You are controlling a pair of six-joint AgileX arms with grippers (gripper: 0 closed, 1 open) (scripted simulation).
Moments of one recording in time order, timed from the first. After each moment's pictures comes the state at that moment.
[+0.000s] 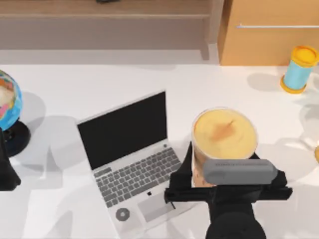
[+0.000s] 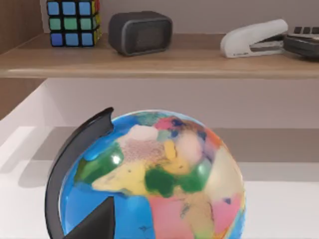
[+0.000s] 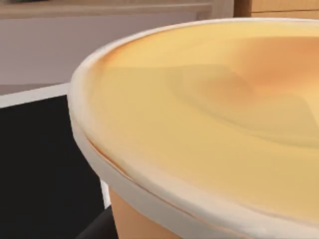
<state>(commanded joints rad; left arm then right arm) 0.00 0.00 0.00 0.00 0.00 0.00 1.23 1.73 0.43 1.05 1.21 0.28</state>
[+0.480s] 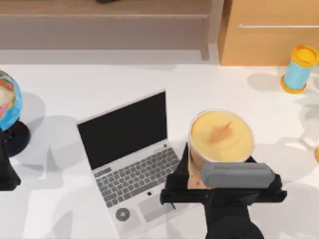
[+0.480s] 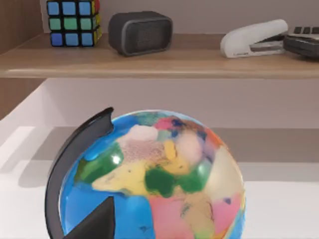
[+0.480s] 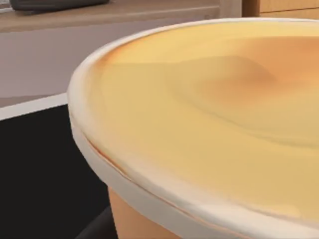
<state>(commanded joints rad) 0.00 0.00 0.00 0.00 0.00 0.00 1.24 1.78 0.43 1.16 1.22 0.28</state>
